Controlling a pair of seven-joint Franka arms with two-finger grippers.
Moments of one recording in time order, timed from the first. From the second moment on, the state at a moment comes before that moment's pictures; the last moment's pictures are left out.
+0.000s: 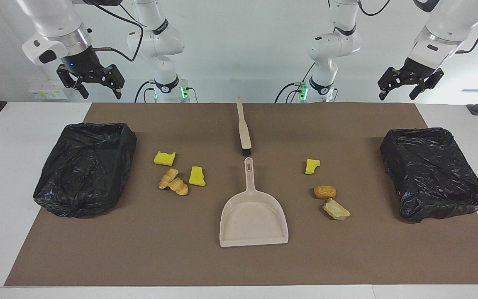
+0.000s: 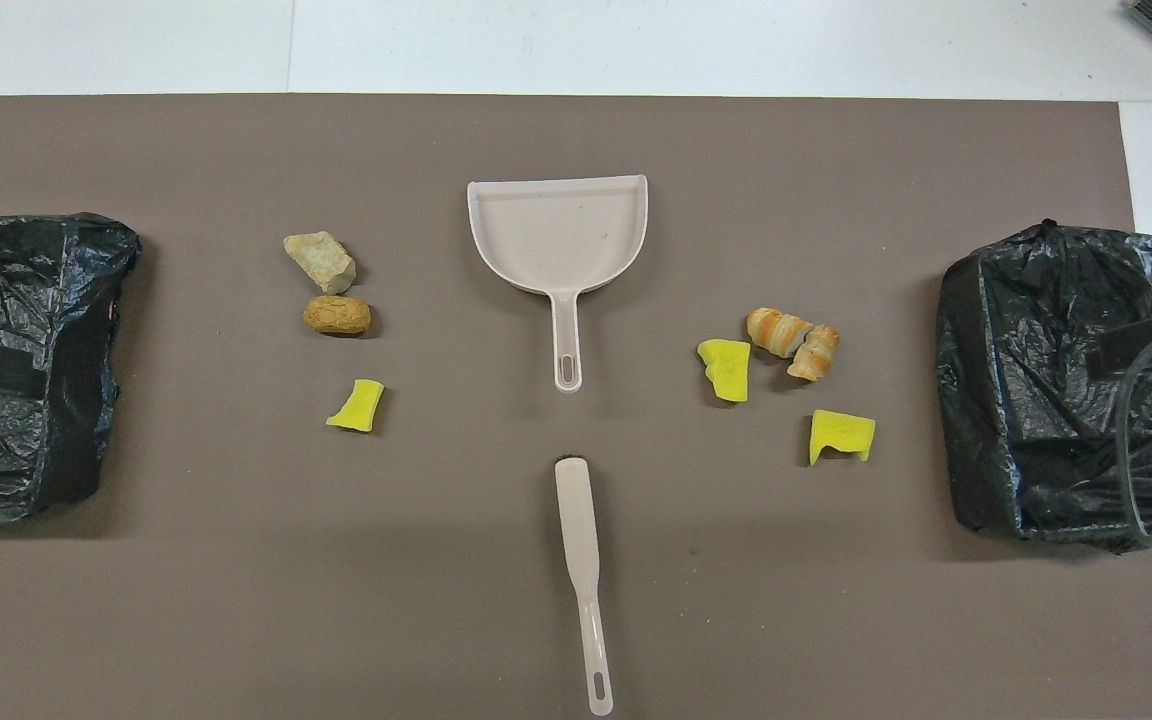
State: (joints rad) left arm 0.20 -0.11 -0.21 -1.62 -0.03 1.48 0.02; right arm 0.06 -0.04 -0.10 -1.52 -0.01 1.43 -0.01
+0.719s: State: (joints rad) left arm 0.20 -0.11 -0.21 -1.62 -0.03 1.48 0.02; right arm 0.08 -0.06 -0.10 -1.60 -0.01 1.50 -0.02
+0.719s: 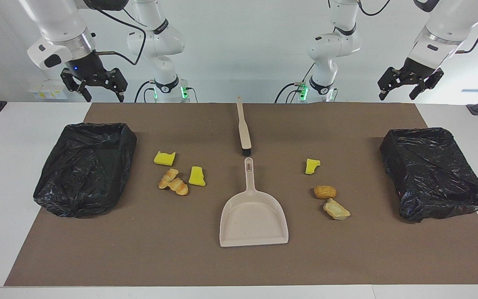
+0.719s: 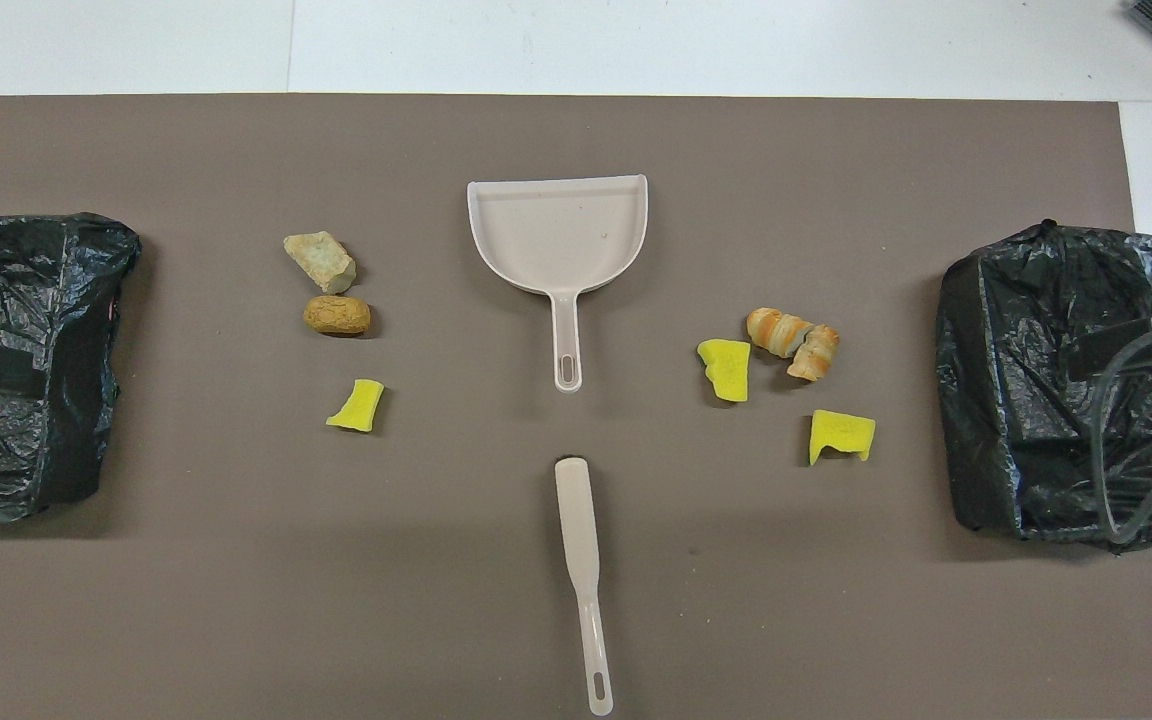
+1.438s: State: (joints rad) left arm 0.20 -0.11 -0.21 -1.62 -0.03 1.48 0.02; right arm 0.23 0.01 -0.09 -1.63 0.01 1.68 0.08
